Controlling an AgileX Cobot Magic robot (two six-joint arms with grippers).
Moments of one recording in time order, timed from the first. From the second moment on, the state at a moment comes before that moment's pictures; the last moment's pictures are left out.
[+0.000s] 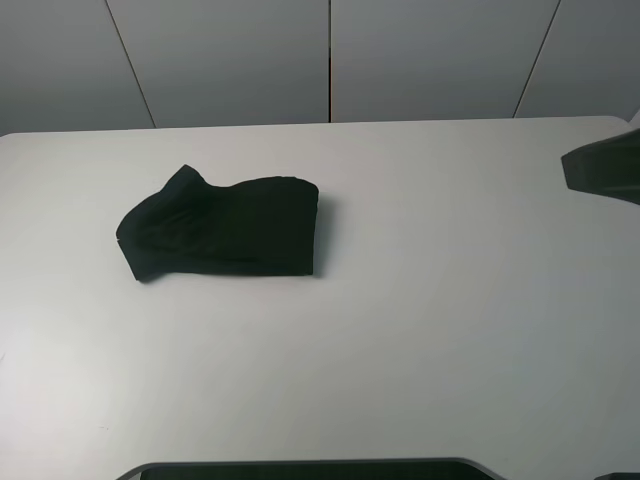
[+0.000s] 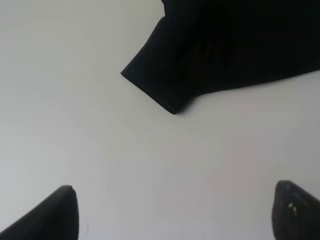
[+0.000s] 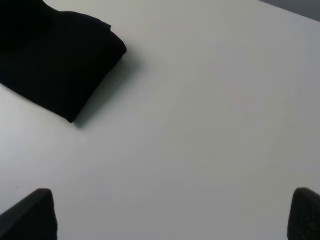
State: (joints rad) left arm -0.37 0.71 -0.75 -0.01 1.03 0.01; right arm 0.49 0.64 -0.70 -0.01 0.90 0.01
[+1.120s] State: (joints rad) left arm -0.37 0.00 -0.52 -0.05 1.10 -0.02; right arm 0.49 0.20 -0.51 0.07 1.10 -0.03
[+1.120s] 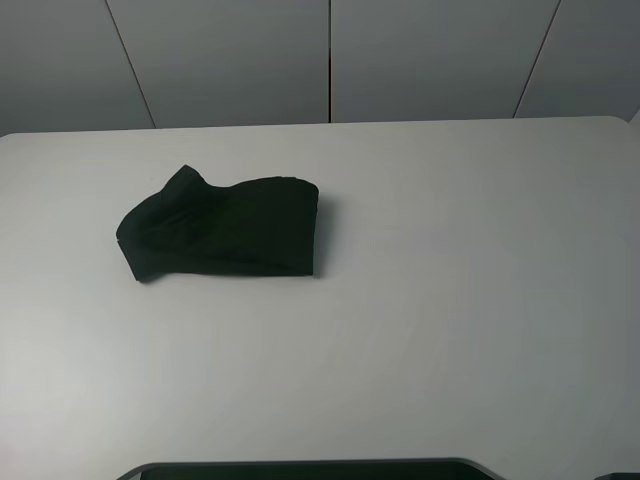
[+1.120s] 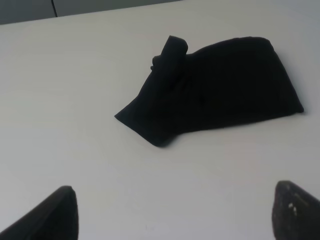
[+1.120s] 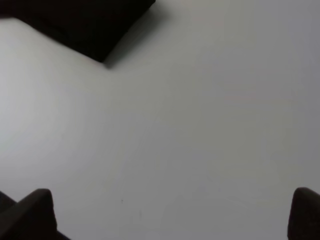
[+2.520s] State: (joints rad) left arm -0.19 0.00 -0.51 -0.07 1.08 -0.02; right arm 0.05 0.00 -0.51 0.07 1.10 -0.05
